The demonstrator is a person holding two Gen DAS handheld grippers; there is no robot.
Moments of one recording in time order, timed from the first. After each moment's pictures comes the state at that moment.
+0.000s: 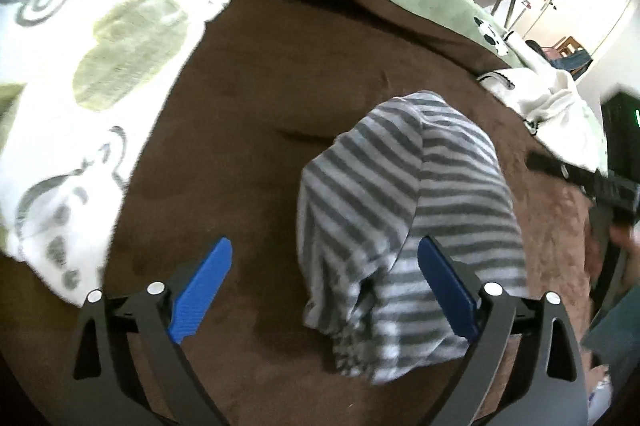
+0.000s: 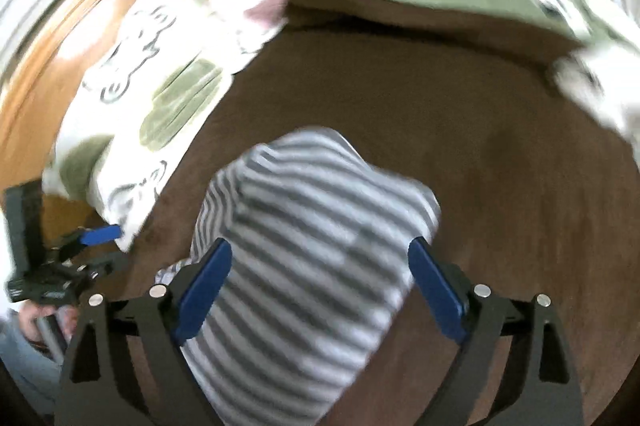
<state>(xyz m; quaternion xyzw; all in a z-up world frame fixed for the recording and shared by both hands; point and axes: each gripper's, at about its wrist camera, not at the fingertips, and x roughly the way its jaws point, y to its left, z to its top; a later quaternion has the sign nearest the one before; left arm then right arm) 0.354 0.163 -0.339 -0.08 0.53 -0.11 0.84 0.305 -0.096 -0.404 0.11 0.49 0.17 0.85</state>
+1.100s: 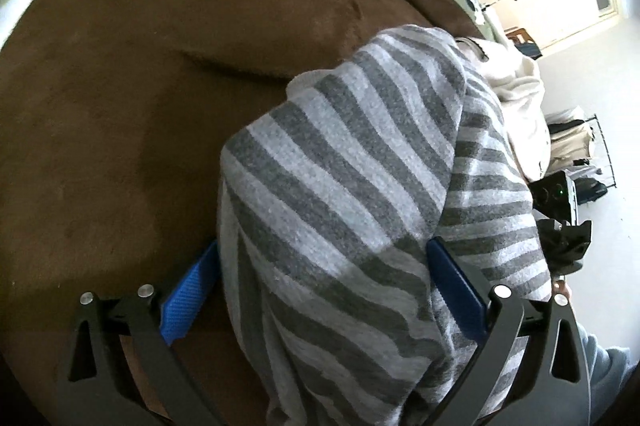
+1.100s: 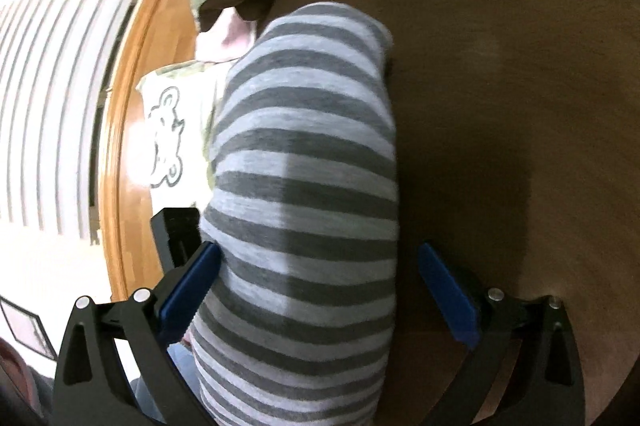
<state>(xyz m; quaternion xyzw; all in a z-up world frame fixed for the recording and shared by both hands) 0.418 0.142 -0.457 -0.18 0.59 -0.25 0.75 0.303 -0.135 -0.530 0.42 0.49 0.28 0.71</state>
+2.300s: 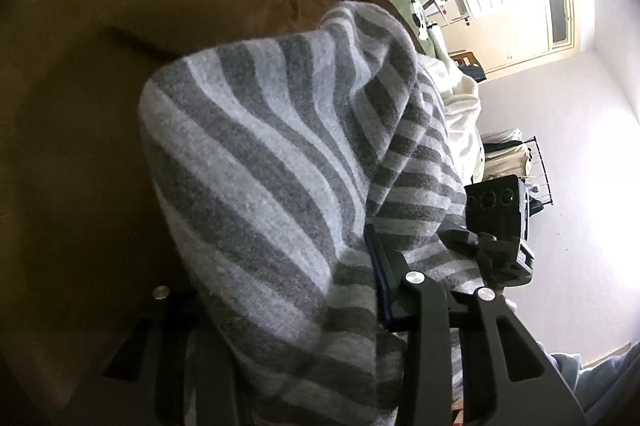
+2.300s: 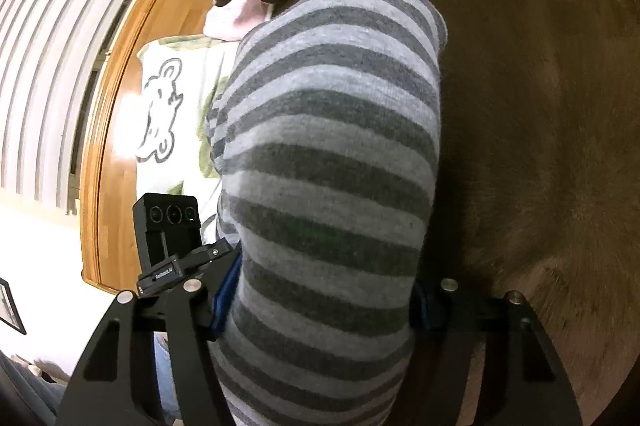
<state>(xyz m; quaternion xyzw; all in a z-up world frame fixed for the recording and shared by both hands) 0.389 0.140 -0.446 -0.28 0.55 -0.33 0.71 0.298 -0.105 -0.501 0.35 0.50 0.26 0.75</state>
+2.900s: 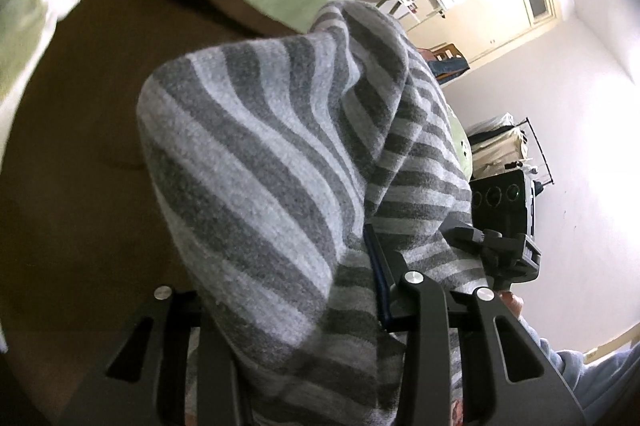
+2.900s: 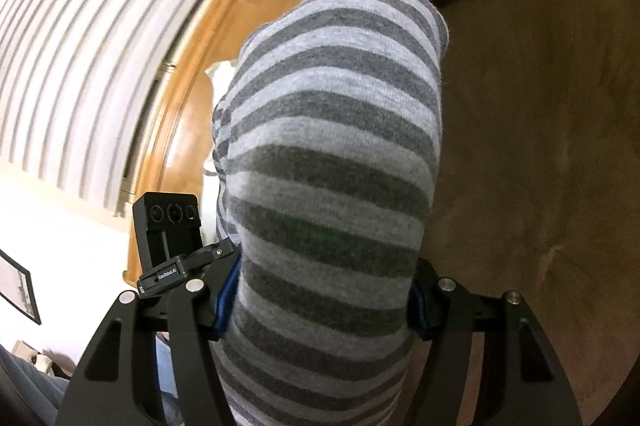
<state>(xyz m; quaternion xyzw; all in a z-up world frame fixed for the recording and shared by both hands) 0.362 0.123 -0.265 -0.21 0.53 -0.34 0.75 0.253 -0.119 -0.343 0.35 0.44 0.29 0.77</state>
